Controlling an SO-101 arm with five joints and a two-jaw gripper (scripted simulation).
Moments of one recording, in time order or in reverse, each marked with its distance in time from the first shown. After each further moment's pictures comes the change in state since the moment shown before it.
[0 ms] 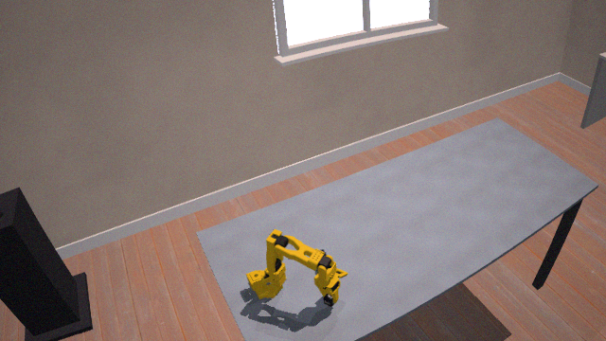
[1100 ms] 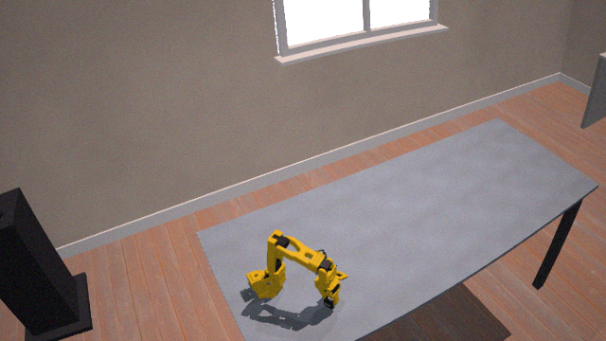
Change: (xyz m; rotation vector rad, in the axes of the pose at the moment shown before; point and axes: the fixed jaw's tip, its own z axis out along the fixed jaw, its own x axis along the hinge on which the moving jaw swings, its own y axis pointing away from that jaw) arm 0.000 0.000 0.011 0.001 0.000 0.000
